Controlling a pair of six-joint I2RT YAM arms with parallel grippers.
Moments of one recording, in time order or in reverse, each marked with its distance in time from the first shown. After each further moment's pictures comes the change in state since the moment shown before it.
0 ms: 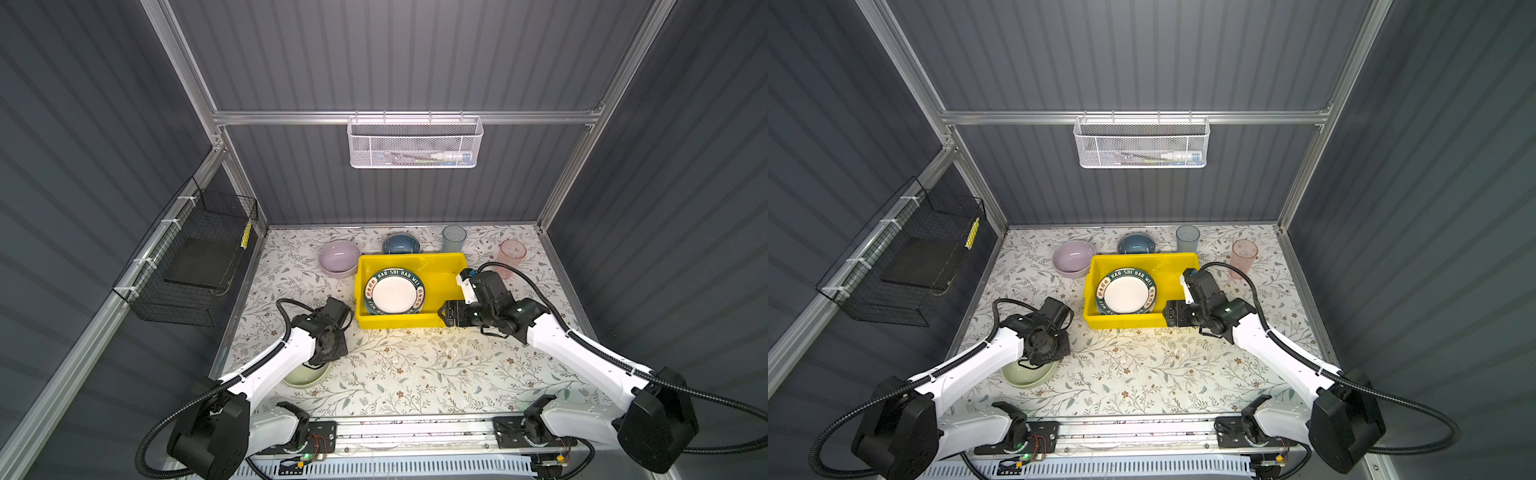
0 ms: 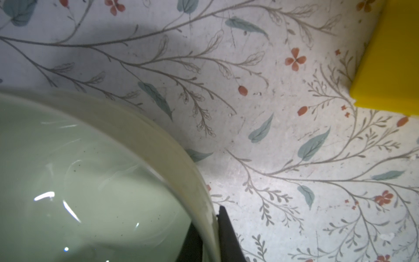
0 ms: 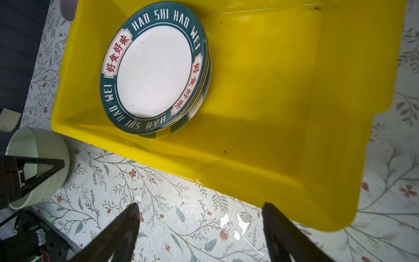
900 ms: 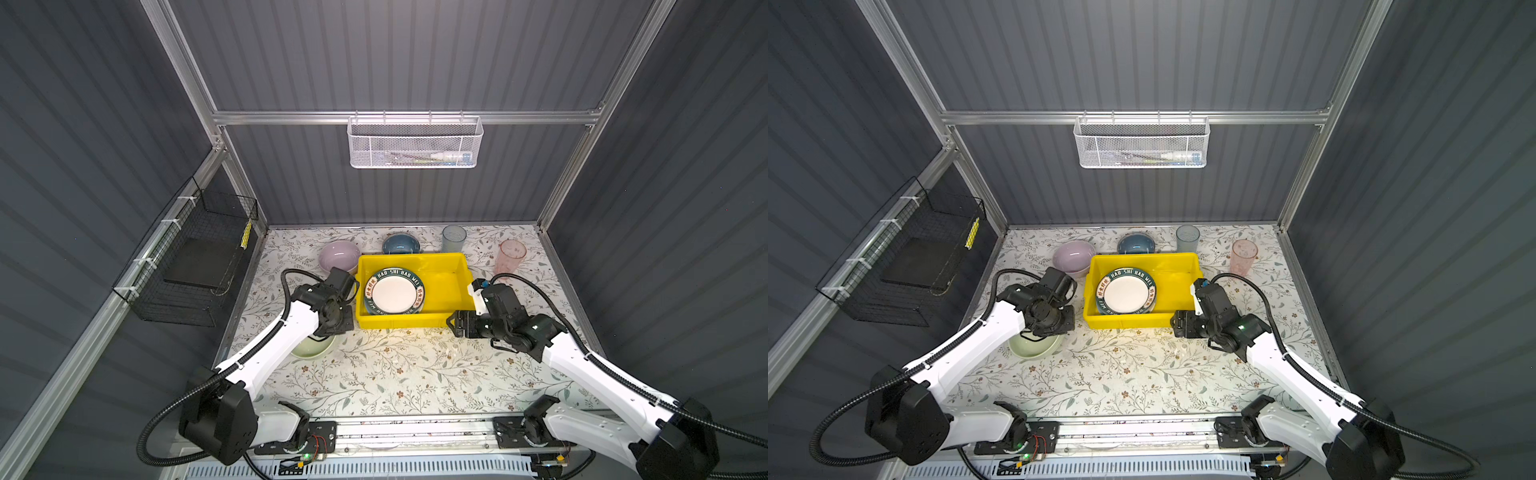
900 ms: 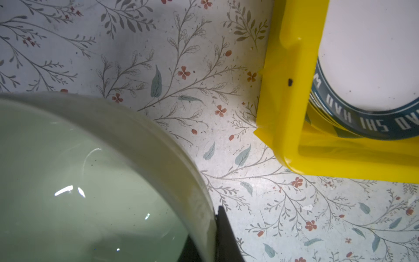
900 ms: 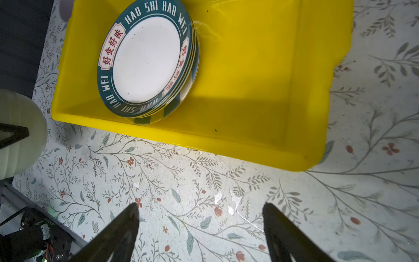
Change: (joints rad) left arm -0.001 0.121 0.379 -0.189 0.013 0.154; right arm 0.000 -0.180 -0.127 -0.033 0.021 0.056
